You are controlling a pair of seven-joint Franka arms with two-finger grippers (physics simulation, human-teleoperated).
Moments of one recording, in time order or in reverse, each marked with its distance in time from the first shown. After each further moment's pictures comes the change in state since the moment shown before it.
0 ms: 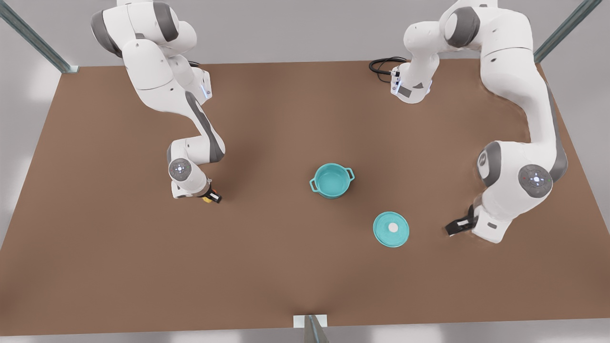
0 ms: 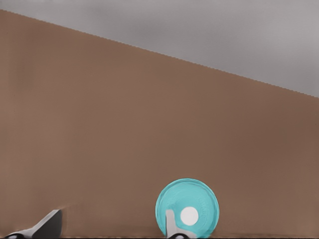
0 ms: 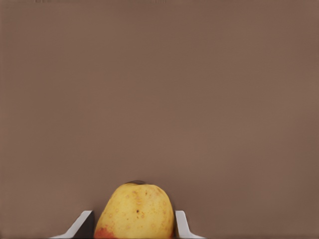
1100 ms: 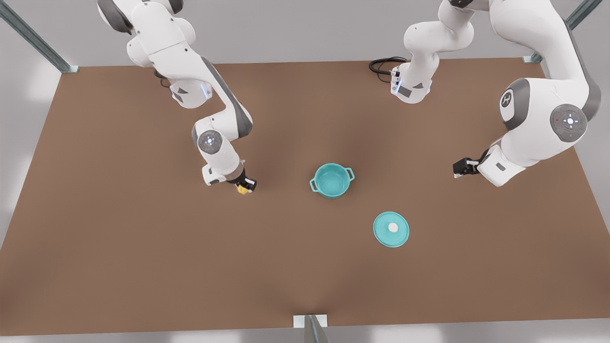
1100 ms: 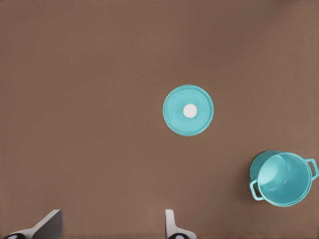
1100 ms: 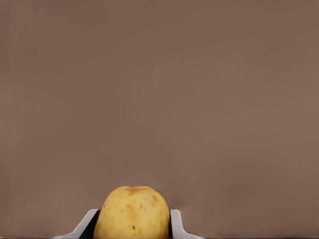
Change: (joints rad) left arm 0.008 -0.242 -0.019 -0.167 -0.055 -0.270 0.347; right arm 0.237 -0.154 0.017 0.132 0.060 -0.116 0.094
